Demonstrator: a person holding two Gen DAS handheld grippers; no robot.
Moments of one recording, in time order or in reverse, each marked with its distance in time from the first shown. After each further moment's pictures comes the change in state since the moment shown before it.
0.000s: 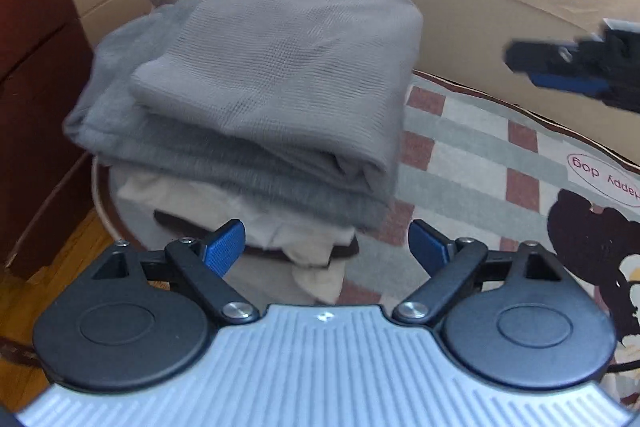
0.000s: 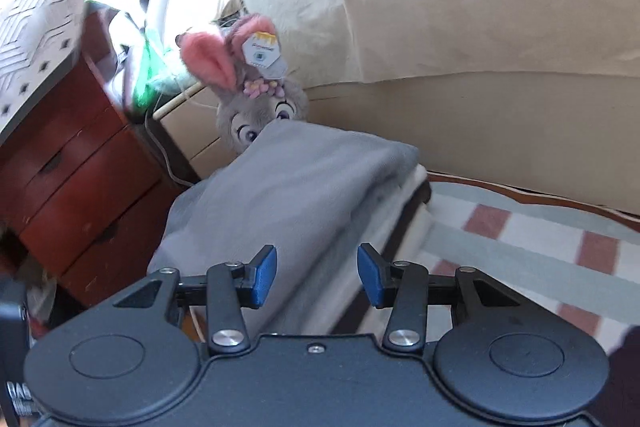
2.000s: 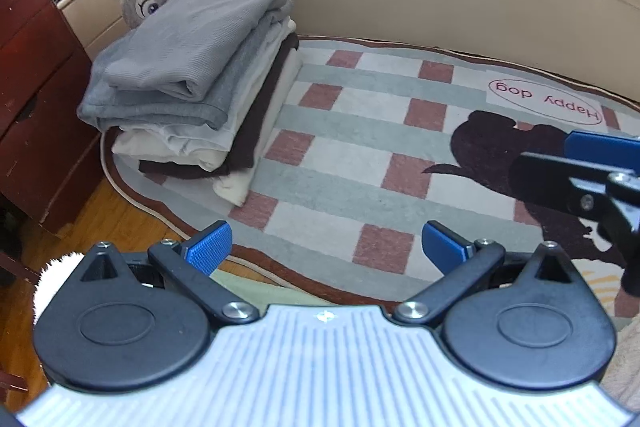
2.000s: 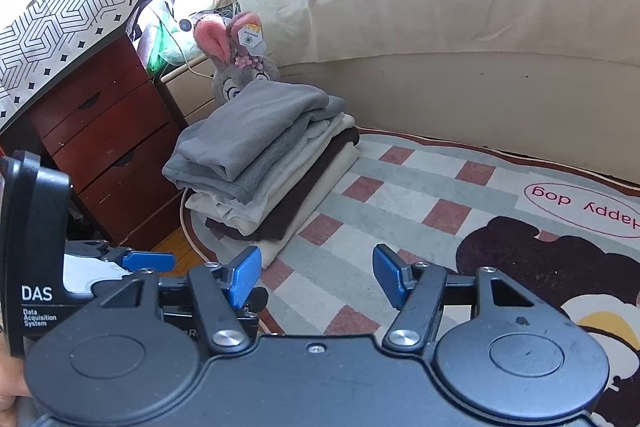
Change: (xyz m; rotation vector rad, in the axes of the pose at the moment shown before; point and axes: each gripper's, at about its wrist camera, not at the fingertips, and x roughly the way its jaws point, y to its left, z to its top) left arm -0.107 -0.190 -0.105 0.145 0.019 0.110; right arm -0.224 -0.034 -0.108 -0.042 0.045 -0.100
